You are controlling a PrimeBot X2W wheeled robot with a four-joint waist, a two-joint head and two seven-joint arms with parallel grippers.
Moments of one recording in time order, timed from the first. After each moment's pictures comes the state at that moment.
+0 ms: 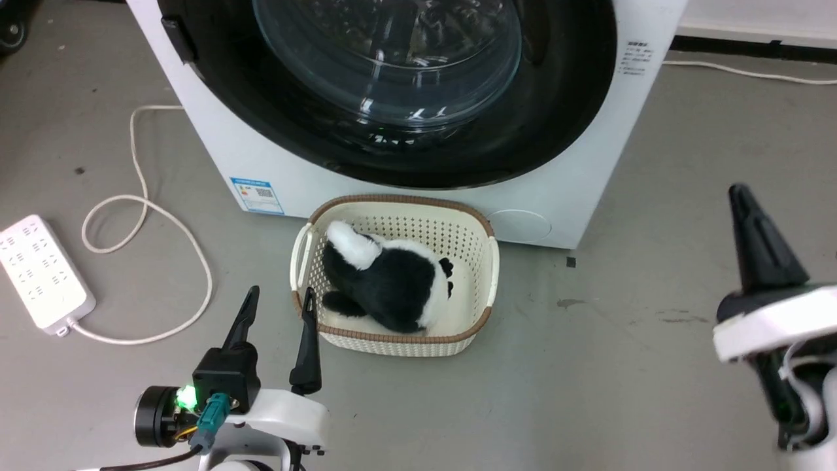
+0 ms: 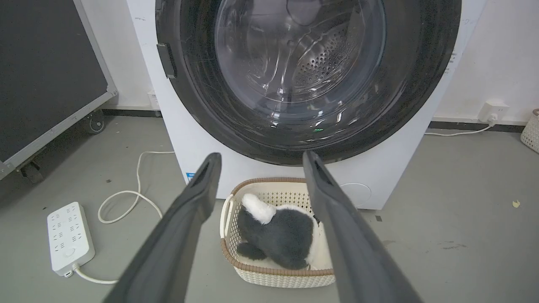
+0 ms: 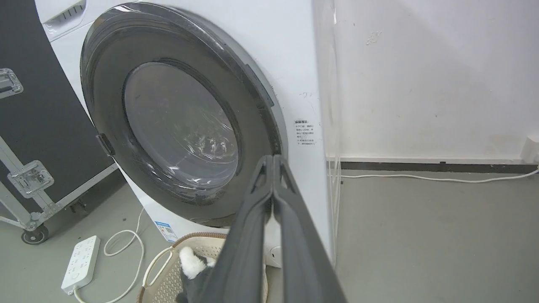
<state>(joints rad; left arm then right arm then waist) -0.07 0.05 -0.12 0.00 -0.06 0.08 -0.10 -0.25 -0.19 -0.04 0.00 0.39 0.13 -0.02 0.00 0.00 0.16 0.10</state>
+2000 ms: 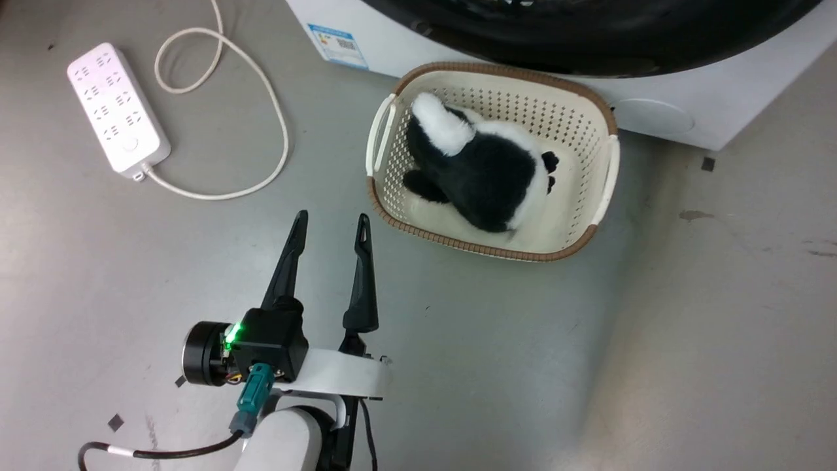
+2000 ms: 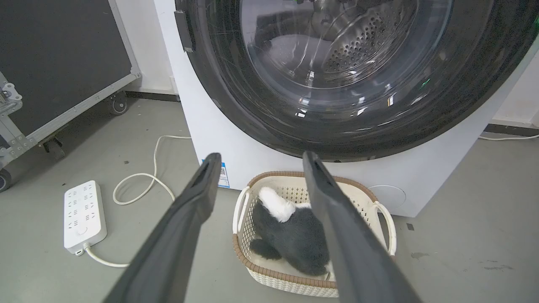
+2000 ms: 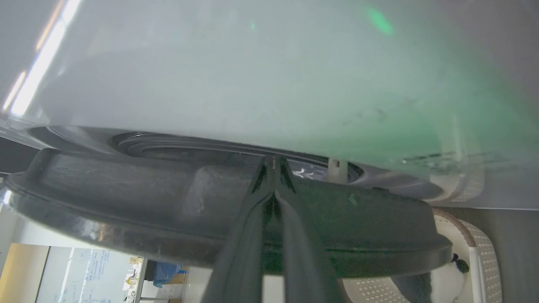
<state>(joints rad) -0.23 0.05 -0.31 -0.03 -0.15 0.21 -0.22 -1.36 -0.29 -0.39 0.90 0.90 0.13 0.70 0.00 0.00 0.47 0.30</state>
